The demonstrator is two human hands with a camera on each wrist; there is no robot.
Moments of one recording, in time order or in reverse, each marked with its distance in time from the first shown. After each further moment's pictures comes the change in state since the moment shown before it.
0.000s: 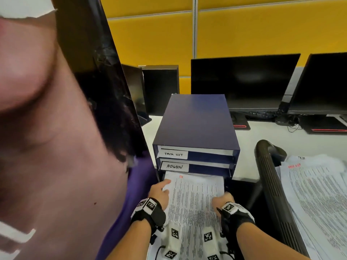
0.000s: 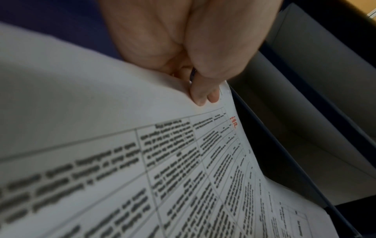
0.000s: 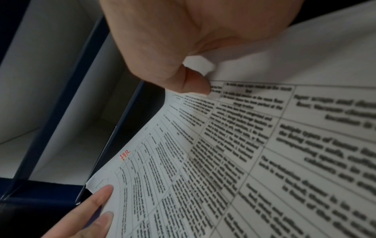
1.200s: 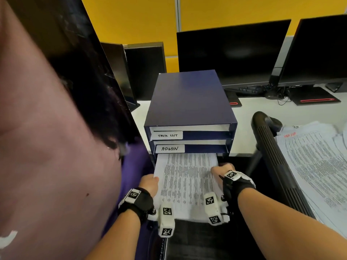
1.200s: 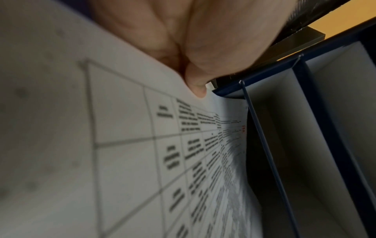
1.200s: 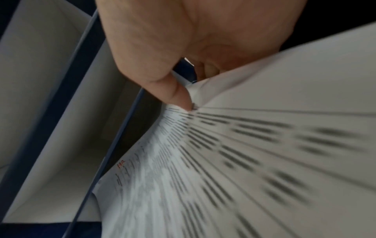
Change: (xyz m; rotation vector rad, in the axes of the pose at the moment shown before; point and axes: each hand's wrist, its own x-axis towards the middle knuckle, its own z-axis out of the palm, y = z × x) left_hand 0.020 -0.031 -0.014 -0.037 -0.058 -0.226; right_hand -0.011 -0.019 -0.018 0.133 0.053 0.065
